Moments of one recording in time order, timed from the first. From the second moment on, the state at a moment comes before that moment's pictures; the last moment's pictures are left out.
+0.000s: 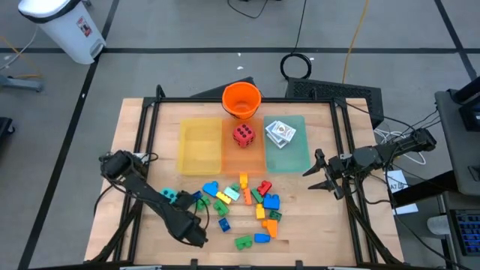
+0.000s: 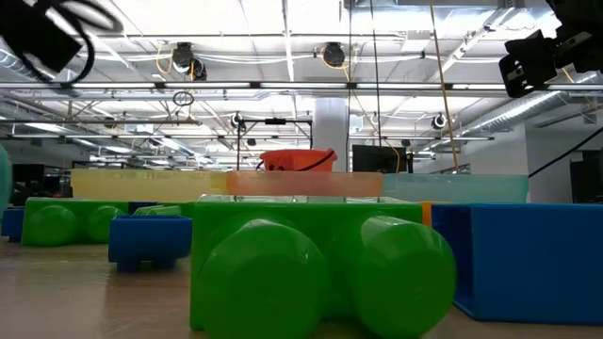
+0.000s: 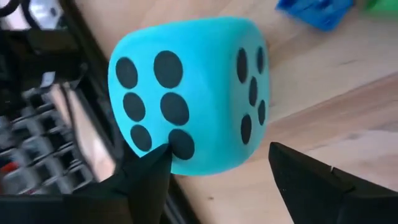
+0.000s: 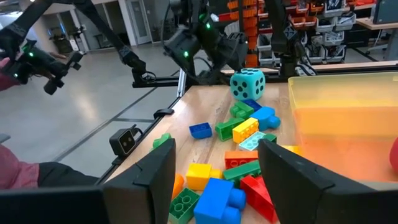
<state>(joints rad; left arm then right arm) -0.69 1.95 1.42 -1.57 0.09 -1.66 0.35 0.25 0.19 -0.01 0.02 0.16</state>
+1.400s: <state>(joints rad) -0.61 2.03 1.40 -1.58 0.11 -1.63 0.35 0.24 0.19 -0.02 0.02 0.17</state>
